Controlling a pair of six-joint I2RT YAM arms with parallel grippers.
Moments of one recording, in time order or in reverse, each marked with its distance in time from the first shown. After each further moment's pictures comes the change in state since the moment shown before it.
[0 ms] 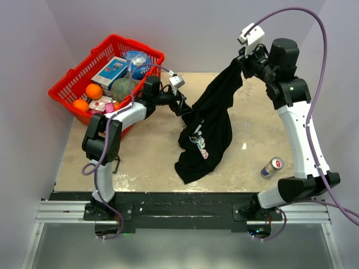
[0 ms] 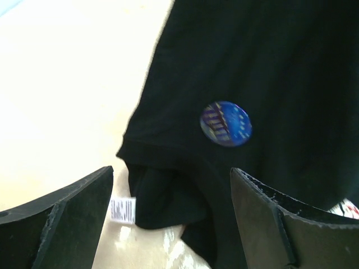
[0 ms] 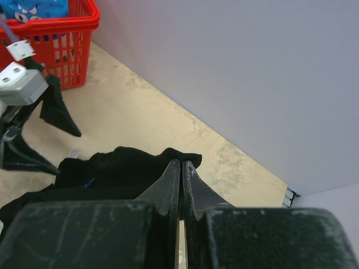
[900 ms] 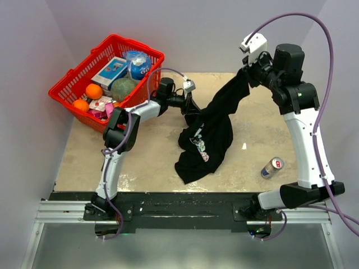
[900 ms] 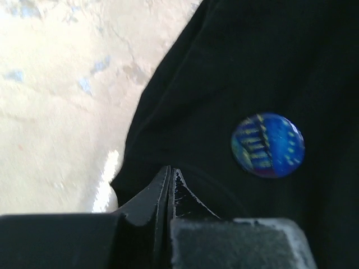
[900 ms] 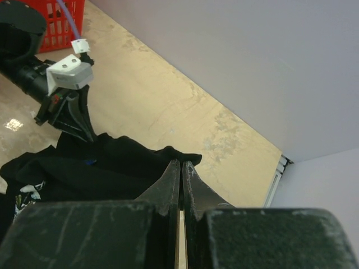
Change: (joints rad) left arm -0.047 0.359 0.324 0.011 0.270 -0.040; right arm 0.000 -0.073 0.014 -0.209 0.053 -0.052
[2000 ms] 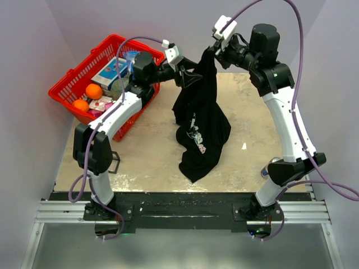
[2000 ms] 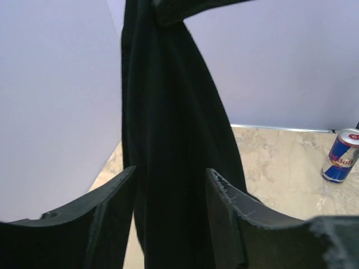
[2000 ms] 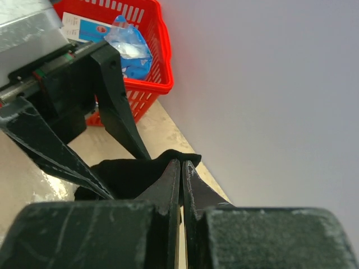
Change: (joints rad) left arm 0.006 -0.506 -0.070 0.154 -0.217 -0.039; right arm 0.141 0.268 0.273 0.173 -0.257 -0.060
